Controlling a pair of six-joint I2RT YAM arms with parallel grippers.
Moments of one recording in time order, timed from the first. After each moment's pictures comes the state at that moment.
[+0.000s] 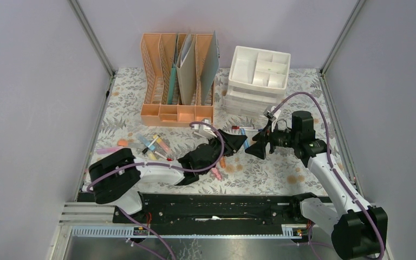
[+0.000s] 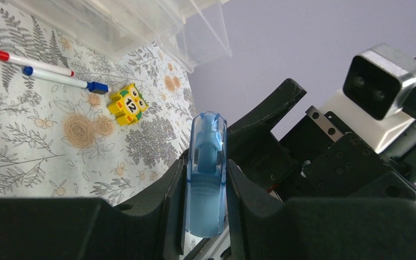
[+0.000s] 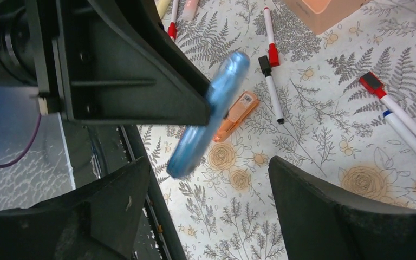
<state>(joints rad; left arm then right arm) -1.12 1.53 0.64 0.88 -0.43 -1.12 0.19 0.98 0.68 -0.31 -0.95 -0.12</state>
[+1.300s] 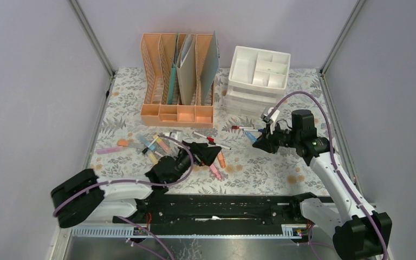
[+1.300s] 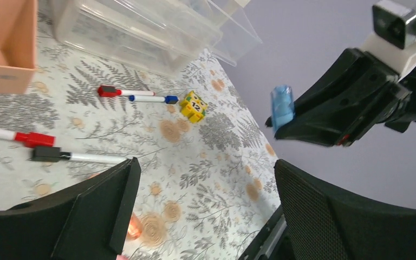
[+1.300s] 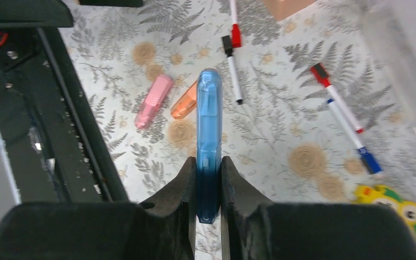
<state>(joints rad) -1.03 1.22 0.25 1.04 -0.30 -0.77 0.22 0.97 0.75 -0.49 -0.82 -0.35</state>
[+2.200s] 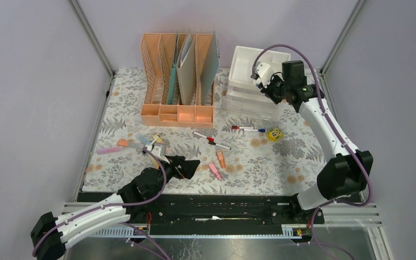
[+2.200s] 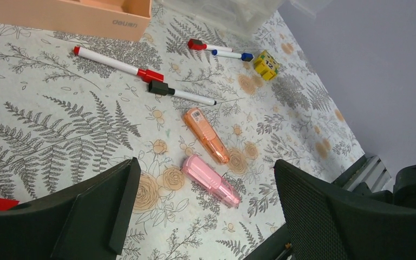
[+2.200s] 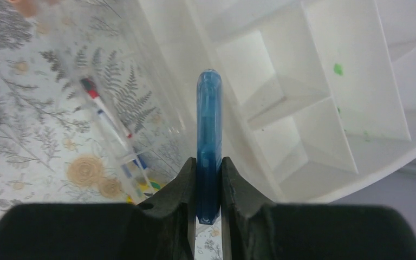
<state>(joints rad) -0.97 0.44 0.04 0.28 -0.33 -0.66 0.22 1.50 1.44 -0.63 -0.27 -0.73</state>
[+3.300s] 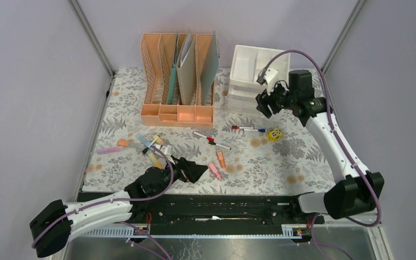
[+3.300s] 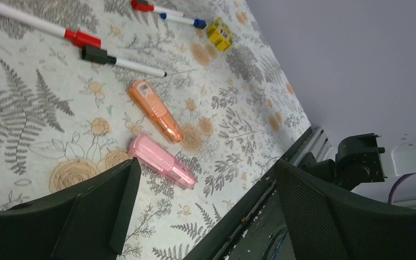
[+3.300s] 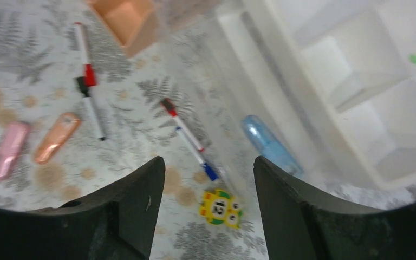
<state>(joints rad) -0.97 0.64 0.01 0.54 -0.15 -0.78 0.22 1.38 1.33 -0.60 -0.37 -0.54</state>
